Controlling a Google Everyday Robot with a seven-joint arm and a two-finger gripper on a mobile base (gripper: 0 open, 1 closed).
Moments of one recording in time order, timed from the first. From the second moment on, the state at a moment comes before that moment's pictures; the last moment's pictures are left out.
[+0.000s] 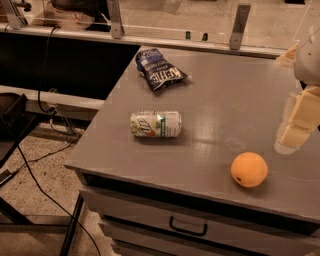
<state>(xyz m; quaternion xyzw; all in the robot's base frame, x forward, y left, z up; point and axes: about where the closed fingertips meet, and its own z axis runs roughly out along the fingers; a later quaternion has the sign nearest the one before) 0.438 -0.216 0.977 -0.60 0.78 -0.04 0.16</state>
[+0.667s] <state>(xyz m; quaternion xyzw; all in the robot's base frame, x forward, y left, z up) 0.444 -0.215 0.977 -0.60 0.78 -0.03 0.17</state>
